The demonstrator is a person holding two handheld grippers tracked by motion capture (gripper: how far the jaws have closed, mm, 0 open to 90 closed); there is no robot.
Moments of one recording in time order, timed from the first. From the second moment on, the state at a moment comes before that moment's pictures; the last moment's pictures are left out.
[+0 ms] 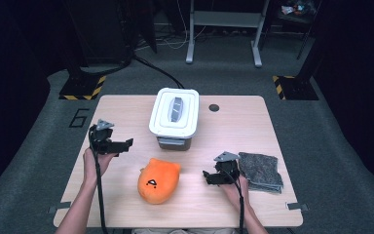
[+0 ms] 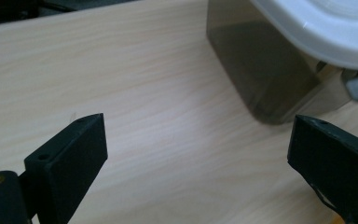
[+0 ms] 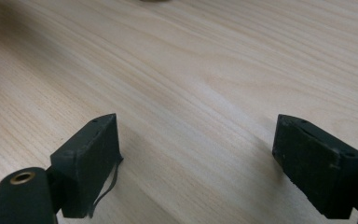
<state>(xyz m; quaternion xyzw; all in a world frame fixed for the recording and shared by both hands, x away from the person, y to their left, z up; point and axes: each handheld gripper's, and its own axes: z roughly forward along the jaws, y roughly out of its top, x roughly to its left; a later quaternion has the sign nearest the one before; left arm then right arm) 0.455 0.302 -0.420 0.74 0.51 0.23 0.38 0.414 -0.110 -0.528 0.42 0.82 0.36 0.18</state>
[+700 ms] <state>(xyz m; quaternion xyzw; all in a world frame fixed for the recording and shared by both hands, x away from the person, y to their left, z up) 0.518 0.210 -0.381 0.78 0.43 0.20 0.41 0.413 -0.113 -0.528 0.43 0.81 0.35 0.19</state>
